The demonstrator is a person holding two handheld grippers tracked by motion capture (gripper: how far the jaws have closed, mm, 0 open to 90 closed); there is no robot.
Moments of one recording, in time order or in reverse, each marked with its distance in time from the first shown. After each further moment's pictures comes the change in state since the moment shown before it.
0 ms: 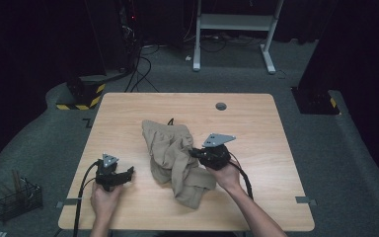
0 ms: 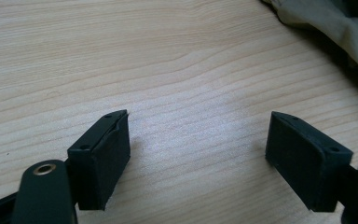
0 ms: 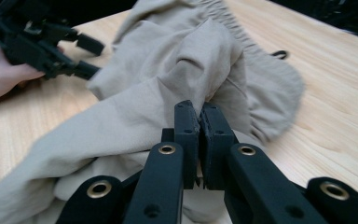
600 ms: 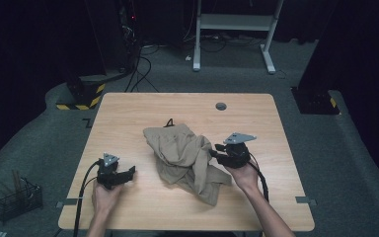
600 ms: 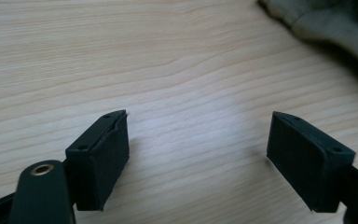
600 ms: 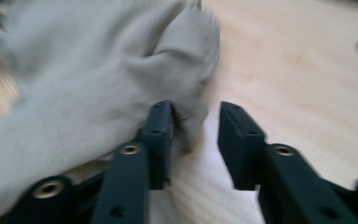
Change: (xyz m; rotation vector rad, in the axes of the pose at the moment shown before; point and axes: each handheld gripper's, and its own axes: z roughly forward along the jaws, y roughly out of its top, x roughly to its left) left arm -0.005 0.004 0.004 -0.017 -0.046 -0.056; right arm -0.032 -0.026 -0.034 0.034 -0.158 0.109
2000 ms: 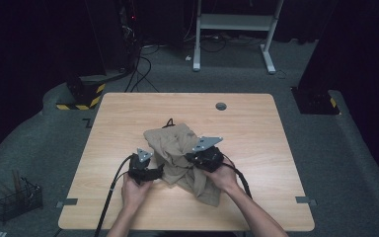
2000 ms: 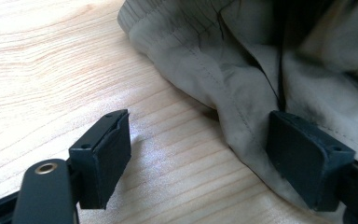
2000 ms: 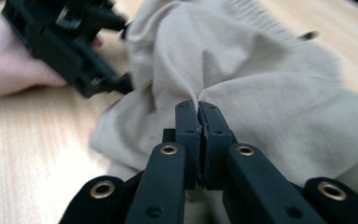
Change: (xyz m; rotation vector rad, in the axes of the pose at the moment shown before) left arm -0.081 0.024 0.037 0.022 -0.046 0.138; right arm 0.052 0.027 0.042 0.069 0.160 -0.220
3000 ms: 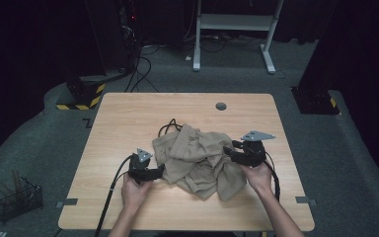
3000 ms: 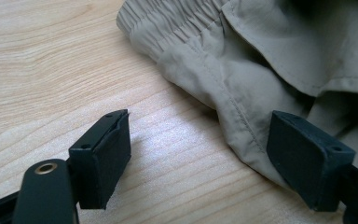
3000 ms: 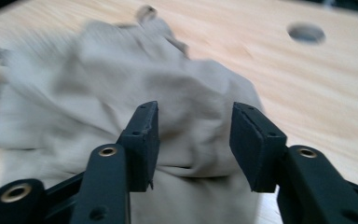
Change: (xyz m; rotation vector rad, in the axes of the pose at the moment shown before) left arm 0.000 0.000 0.000 0.000 -0.001 0.000; right arm -0.054 -0.057 -0.079 -0.069 -0.236 0.302
